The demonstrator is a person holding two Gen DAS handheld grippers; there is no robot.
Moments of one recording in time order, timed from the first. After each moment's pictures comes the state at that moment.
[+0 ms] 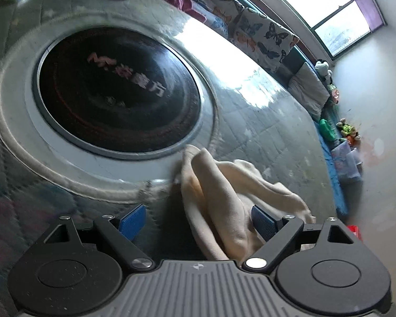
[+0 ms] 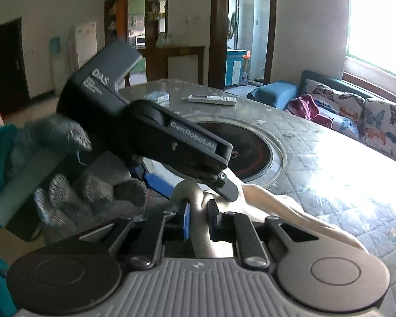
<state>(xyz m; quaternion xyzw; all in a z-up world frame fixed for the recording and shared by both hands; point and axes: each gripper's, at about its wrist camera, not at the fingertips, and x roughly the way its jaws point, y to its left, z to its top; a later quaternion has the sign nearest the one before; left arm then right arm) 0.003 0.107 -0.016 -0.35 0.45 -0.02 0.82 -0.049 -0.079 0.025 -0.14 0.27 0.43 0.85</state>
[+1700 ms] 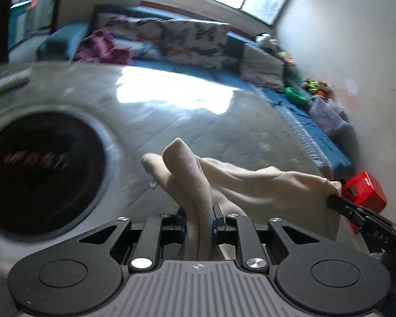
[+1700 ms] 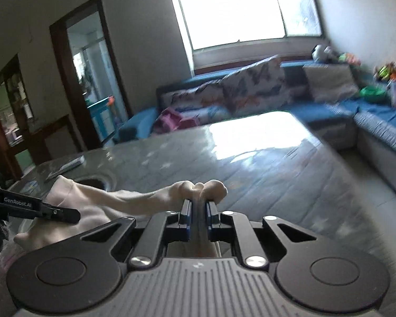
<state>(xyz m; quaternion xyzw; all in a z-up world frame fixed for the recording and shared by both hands) 0.040 0.001 0.039 -0.14 0.39 -0.12 0.90 -0.005 -0.294 0.029 0.07 0.26 0.15 0.95</state>
